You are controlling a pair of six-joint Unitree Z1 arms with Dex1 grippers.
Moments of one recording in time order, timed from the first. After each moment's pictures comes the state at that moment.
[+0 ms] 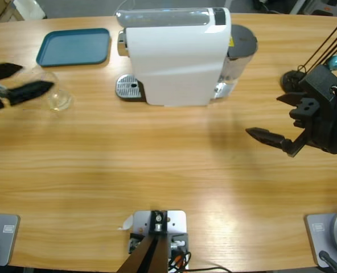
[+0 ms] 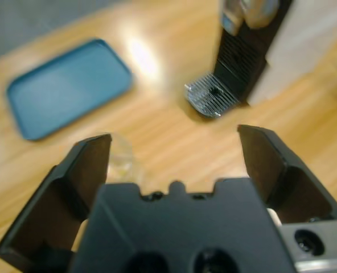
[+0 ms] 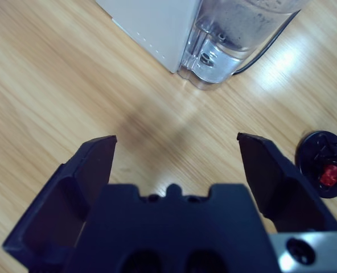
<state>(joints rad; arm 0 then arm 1) -0.57 1.12 -0.45 -0.18 0.05 -0.01 0.95 1.20 -0.62 0.26 -0.26 0.07</state>
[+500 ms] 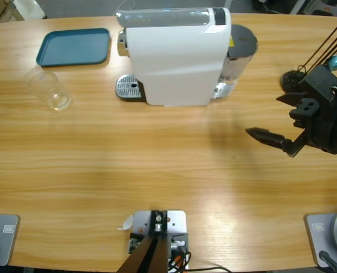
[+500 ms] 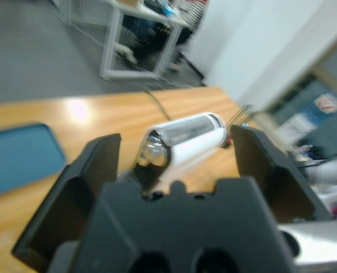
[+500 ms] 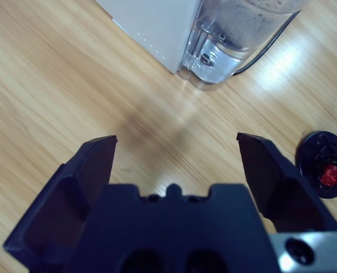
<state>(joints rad) -0.34 1.11 -0.88 -0.01 -0.45 -0.42 0.95 1.20 -0.62 0.26 -0.26 0.07</state>
